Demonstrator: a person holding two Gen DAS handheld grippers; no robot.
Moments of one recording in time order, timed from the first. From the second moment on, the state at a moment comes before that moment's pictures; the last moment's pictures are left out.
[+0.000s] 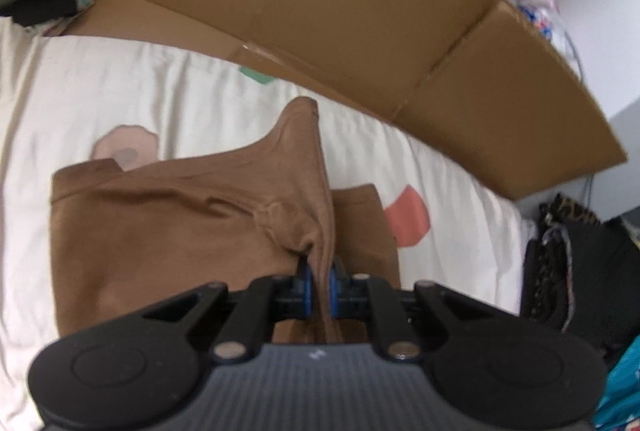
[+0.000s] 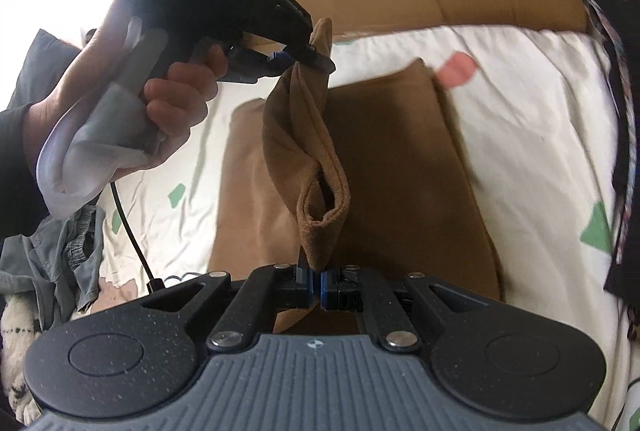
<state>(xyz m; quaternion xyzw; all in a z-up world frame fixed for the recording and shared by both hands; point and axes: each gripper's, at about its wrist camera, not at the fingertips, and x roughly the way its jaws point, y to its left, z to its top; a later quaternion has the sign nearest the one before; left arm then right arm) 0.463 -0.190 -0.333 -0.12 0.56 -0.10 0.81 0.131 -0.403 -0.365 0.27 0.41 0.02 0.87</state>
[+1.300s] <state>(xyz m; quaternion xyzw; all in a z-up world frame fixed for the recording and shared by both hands) 0.469 -0.296 -0.386 0.02 0.60 -0.09 0.80 0.079 -0.455 -0.441 0.39 0.42 -0.04 0.82</state>
